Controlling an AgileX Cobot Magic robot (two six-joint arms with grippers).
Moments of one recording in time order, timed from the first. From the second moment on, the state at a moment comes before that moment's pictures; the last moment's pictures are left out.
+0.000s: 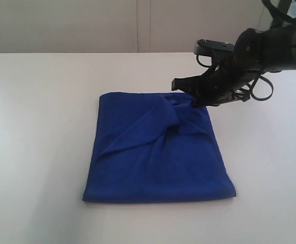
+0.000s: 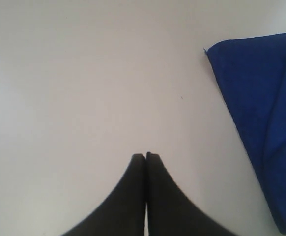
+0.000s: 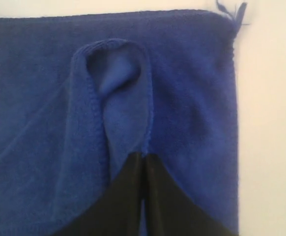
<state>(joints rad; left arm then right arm) 0.18 0.91 -0.76 -0.56 0.73 0.67 0.32 1.89 -1.24 0.28 0.44 0.08</state>
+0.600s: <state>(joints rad) 0.18 0.91 -0.76 -0.57 0.77 0.67 0.32 1.88 -1.24 1.11 0.63 -0.65</state>
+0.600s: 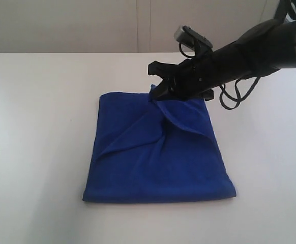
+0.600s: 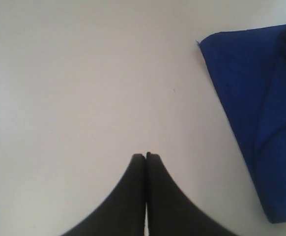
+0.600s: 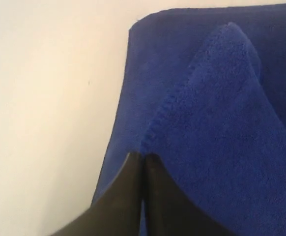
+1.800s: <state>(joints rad) -0.13 1.22 -0.76 -0.94 0.78 0.78 0.20 1.90 -1.24 0.83 0.53 -0.59</state>
